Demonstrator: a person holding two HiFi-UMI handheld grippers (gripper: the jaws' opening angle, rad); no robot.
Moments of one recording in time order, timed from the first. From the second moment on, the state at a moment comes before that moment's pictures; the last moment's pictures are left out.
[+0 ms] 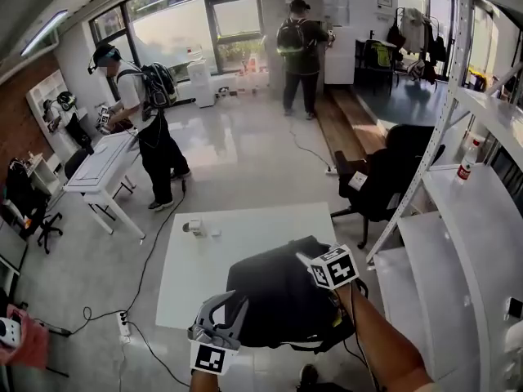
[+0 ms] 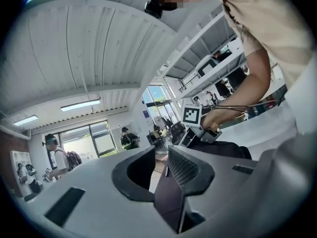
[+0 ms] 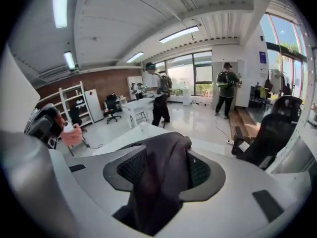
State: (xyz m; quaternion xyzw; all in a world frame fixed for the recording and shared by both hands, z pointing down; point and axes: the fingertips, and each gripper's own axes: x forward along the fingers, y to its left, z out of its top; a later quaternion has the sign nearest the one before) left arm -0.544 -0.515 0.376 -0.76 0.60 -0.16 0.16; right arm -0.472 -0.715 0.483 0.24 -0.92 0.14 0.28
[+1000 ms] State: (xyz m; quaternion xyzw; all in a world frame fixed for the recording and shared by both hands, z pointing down) left arm -0.530 -0.437 0.341 -0.80 0.55 -0.12 0.20; right arm -0.415 -0.589 0.363 0.33 -0.93 -0.10 0.16
